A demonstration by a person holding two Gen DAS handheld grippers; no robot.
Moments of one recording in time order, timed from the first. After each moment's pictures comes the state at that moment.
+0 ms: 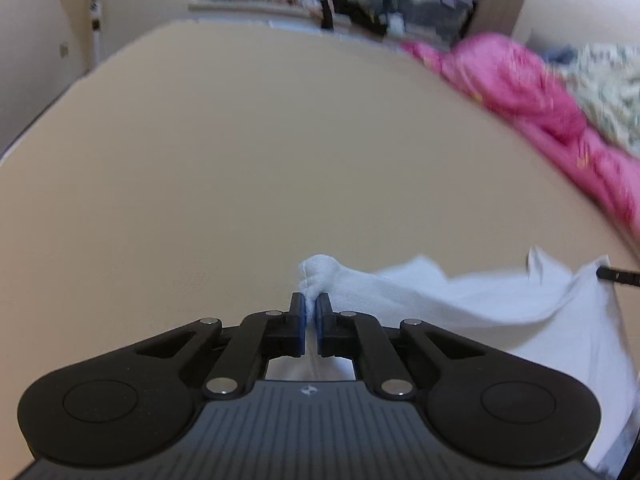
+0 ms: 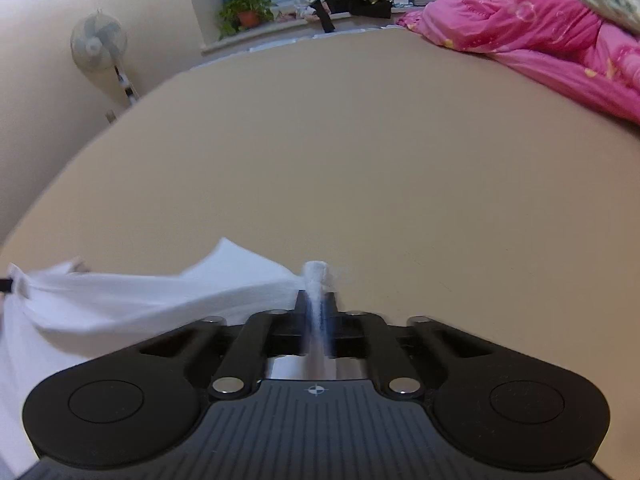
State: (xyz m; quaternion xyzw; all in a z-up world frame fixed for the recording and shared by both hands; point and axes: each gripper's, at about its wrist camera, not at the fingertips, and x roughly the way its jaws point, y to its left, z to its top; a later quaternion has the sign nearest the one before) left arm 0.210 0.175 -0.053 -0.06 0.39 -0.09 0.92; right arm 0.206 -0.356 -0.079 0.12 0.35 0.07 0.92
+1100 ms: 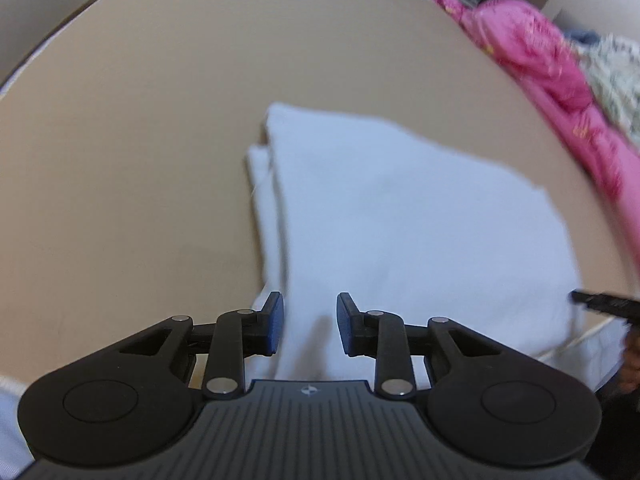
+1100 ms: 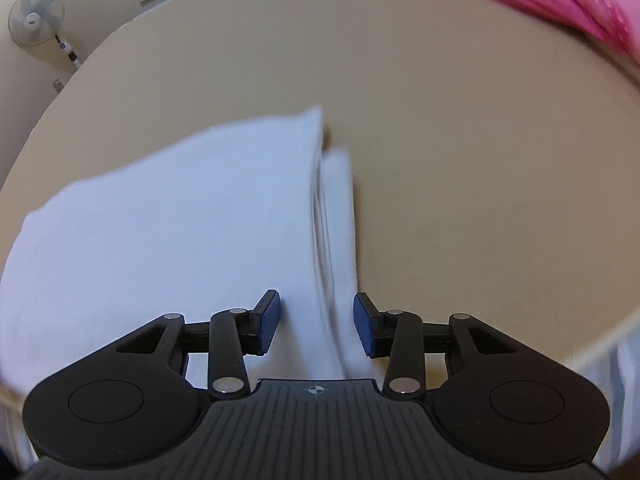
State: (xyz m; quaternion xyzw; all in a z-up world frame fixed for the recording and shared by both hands) left arm 0.083 0.166 -0.047 -0.09 0.52 -0.07 0.85; right arm 0.091 -0.328 -0.084 0.15 0.49 0.00 0.86
